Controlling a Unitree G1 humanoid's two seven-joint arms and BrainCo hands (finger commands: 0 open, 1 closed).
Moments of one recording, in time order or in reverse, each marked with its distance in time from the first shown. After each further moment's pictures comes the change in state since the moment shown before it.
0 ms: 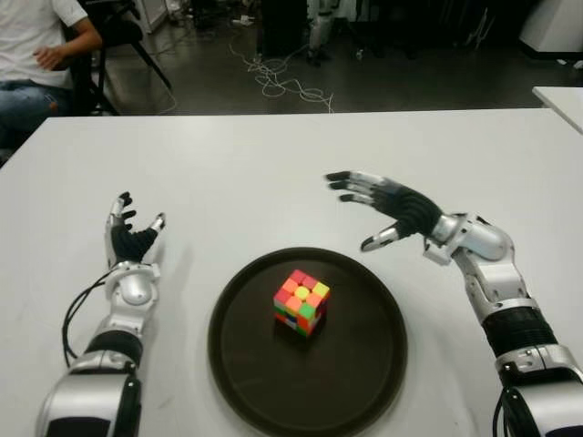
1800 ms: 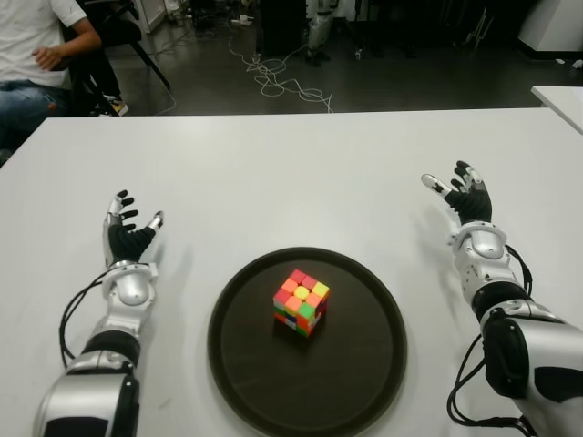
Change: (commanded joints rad) left arm 0.006 -0.001 0.020 0.014 -0.025 -0.044 -0.028; right arm -0.262 0.046 -0.287 0.704 -0.100 0.030 -0.829
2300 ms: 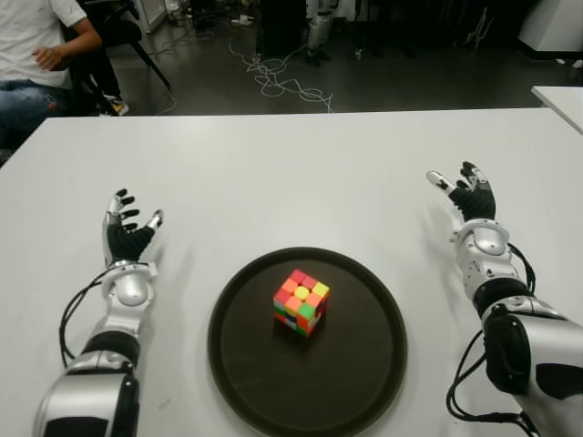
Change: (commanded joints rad) left arm -0.003 0.001 -0.004 0.008 0.007 0.013 0.004; right arm -0.003 -0.001 0.004 -0.004 -0.019 0.023 -0.024
